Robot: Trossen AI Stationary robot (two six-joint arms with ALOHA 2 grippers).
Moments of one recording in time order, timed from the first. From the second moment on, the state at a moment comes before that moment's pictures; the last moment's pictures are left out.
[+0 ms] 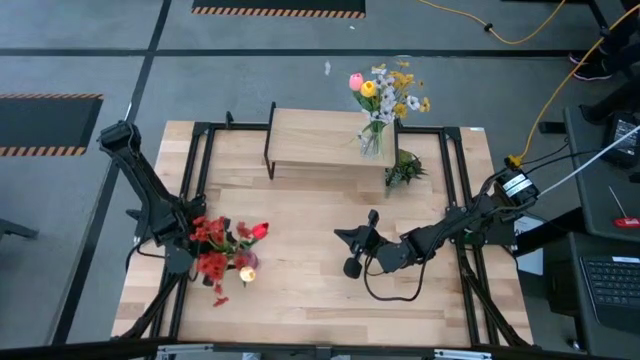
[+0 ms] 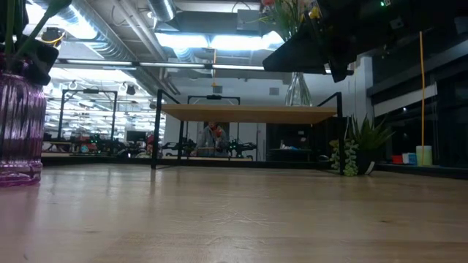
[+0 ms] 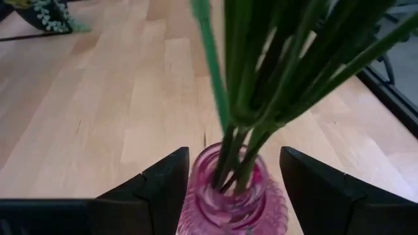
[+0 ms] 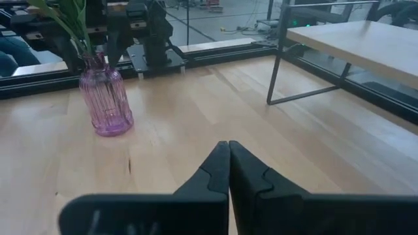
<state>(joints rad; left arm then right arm) -0.98 0.84 0.29 -0.12 -0.76 -0.47 0.48 1.68 0.75 0.57 0.86 0.31</state>
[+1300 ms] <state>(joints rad) -0.84 0.71 0.39 -0.12 -0.80 -0.32 0.48 1.68 0.75 0.61 0.84 0.30</state>
